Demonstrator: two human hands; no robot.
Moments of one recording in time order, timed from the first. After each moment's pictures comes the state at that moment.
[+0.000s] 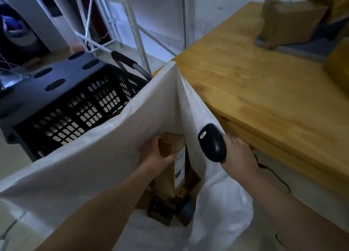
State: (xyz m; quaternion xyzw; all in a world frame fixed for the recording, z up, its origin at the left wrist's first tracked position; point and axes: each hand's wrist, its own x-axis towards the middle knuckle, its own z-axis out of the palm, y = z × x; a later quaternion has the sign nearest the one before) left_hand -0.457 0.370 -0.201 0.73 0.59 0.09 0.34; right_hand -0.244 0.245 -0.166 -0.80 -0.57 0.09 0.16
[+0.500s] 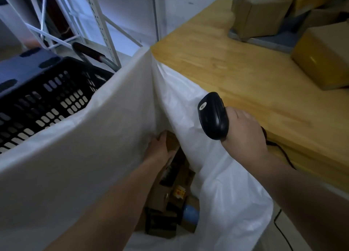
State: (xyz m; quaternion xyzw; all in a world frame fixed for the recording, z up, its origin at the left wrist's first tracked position) left_hand -0.382 0.390 -0.261 0.82 0.50 -0.03 0.29; right_hand -0.216 0.246 -0.144 -0.81 -0.54 -0.13 0.19
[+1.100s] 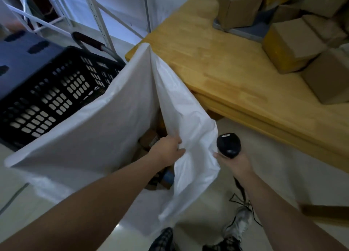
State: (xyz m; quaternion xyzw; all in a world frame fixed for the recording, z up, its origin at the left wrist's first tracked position) left_hand -0.437 0.278 -0.155 0.89 0.31 -0.11 0.31; right_hand -0.279 0.101 -0.166 -0.85 -0.10 0.34 0.39
